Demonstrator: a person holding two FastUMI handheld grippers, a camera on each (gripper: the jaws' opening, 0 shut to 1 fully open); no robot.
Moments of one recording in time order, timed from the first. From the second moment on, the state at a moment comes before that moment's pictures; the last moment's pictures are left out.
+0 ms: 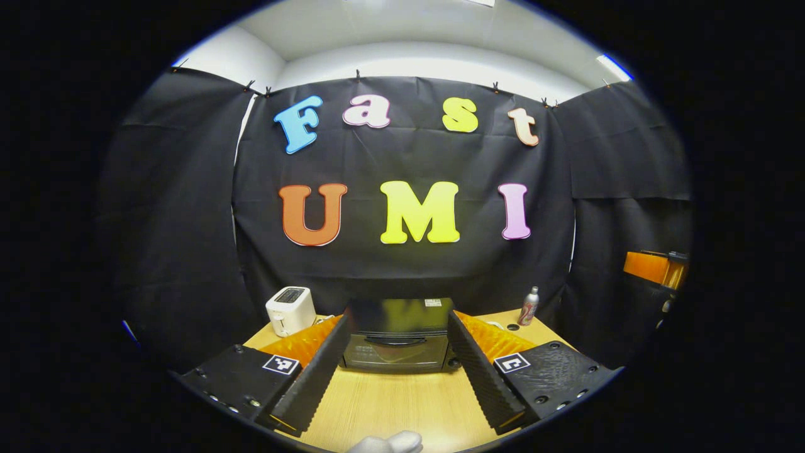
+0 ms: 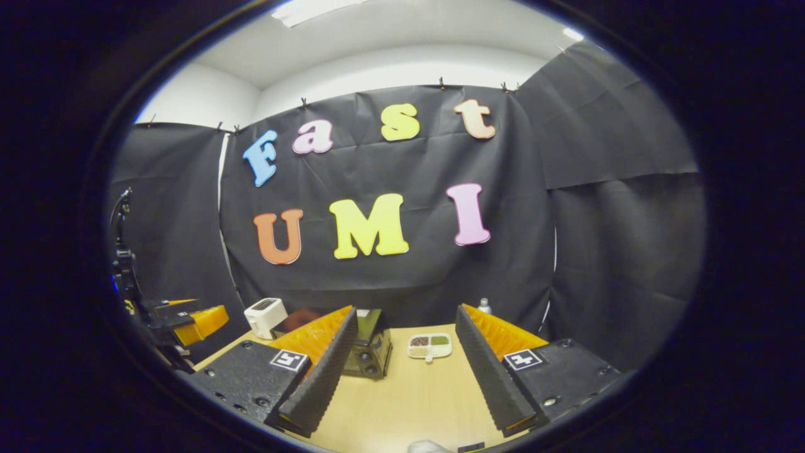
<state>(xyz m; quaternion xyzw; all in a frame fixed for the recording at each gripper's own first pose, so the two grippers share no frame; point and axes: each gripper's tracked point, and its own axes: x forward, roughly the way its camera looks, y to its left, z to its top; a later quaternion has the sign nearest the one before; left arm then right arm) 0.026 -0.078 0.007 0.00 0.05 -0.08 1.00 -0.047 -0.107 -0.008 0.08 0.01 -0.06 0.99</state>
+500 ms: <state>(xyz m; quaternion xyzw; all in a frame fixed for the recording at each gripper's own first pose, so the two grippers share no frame) -0.014 -0.065 0.031 0.01 0.03 -0.06 1.00 -0.079 -0.116 0.001 0.05 -0.01 -0.07 1.00</state>
